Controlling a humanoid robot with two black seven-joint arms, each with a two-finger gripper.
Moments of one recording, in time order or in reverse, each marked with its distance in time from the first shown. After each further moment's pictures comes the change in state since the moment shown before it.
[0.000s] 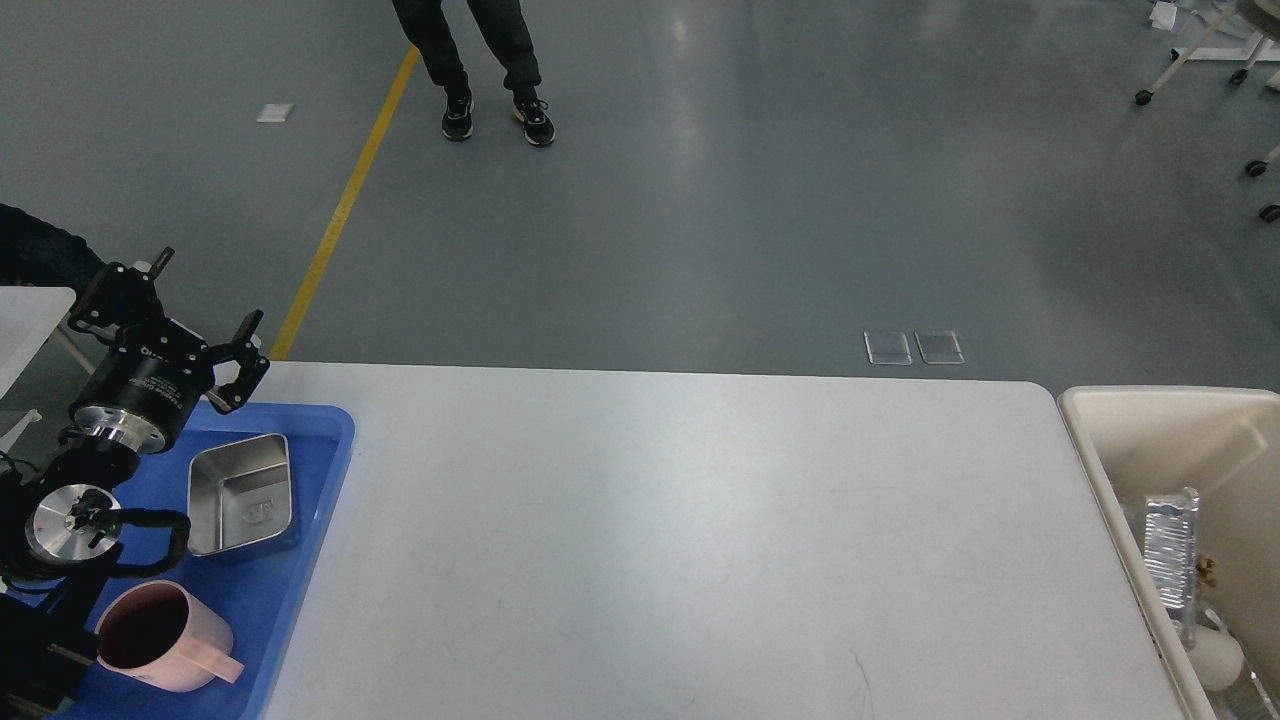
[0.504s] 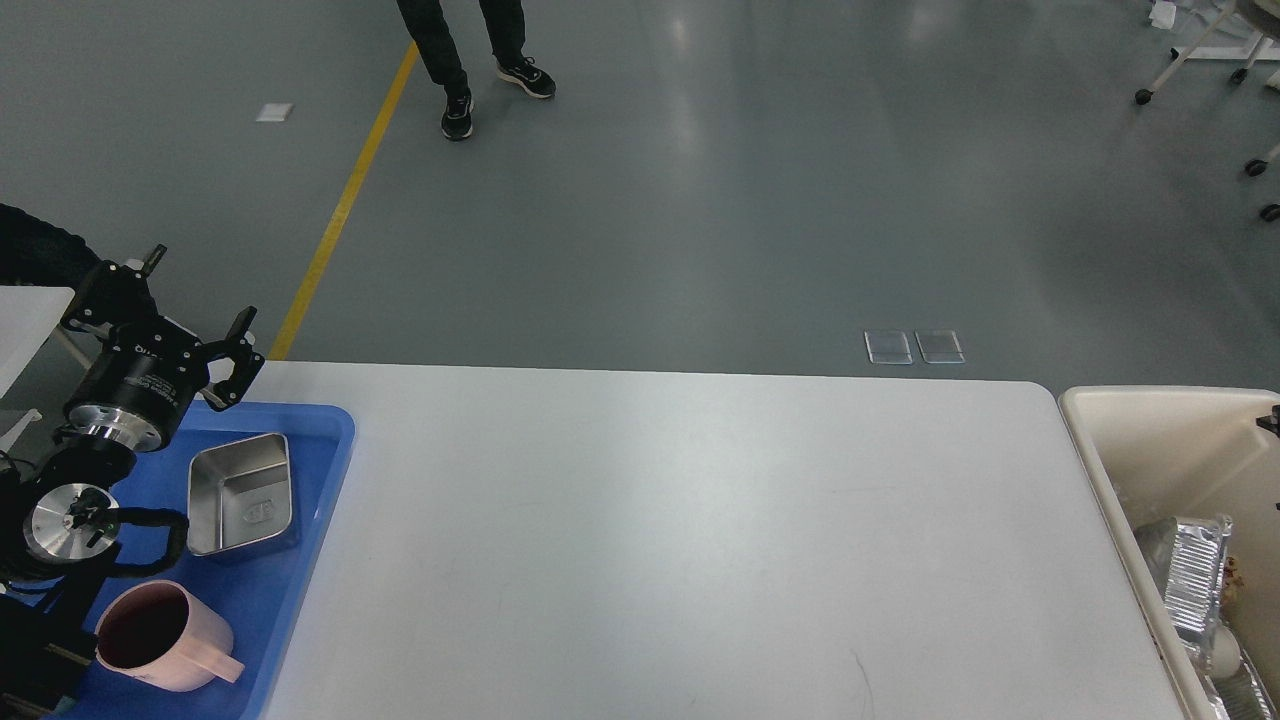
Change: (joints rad) left arm 0.000 0.010 -0.007 0.000 0.001 0.010 -0.036; right arm 0.146 0.115 0.024 -0.001 0.053 -0.116 0.006
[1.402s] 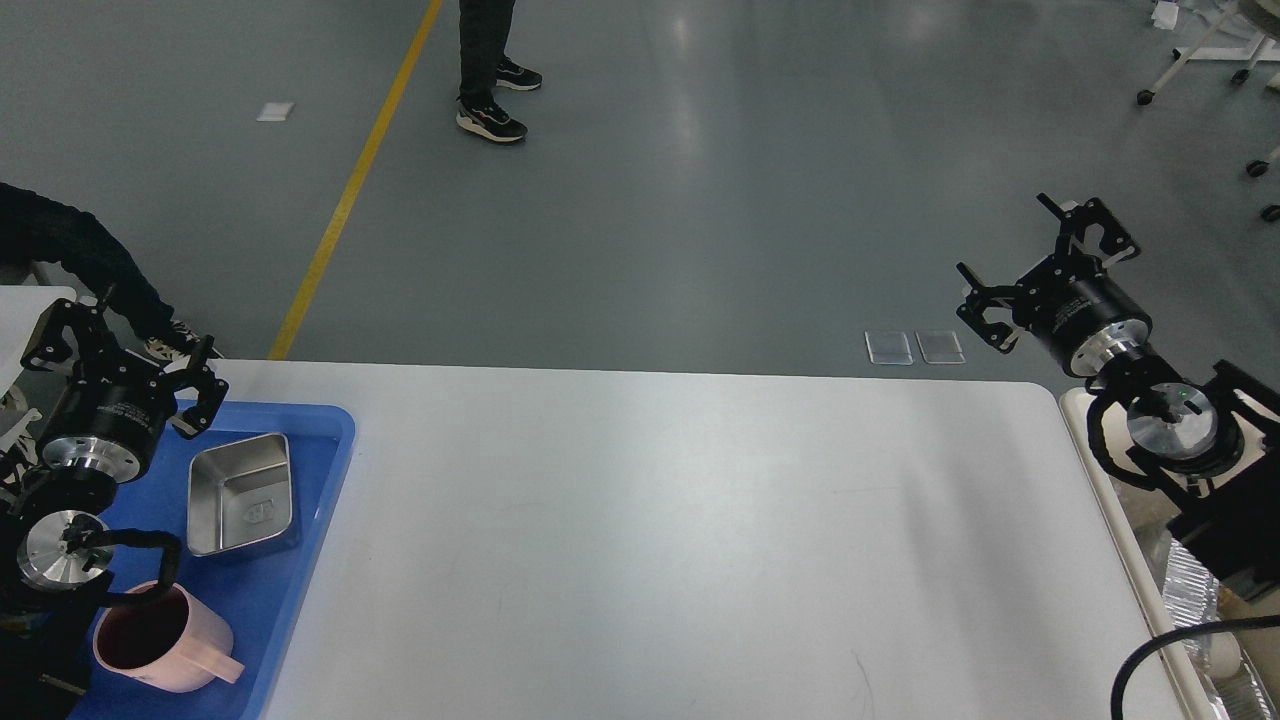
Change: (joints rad) left arm 0.074 -0.027 -0.049 -0.017 -0.001 0.110 -0.043; right arm -0.022 0.144 0.621 0.639 0.498 -0.001 -0.007
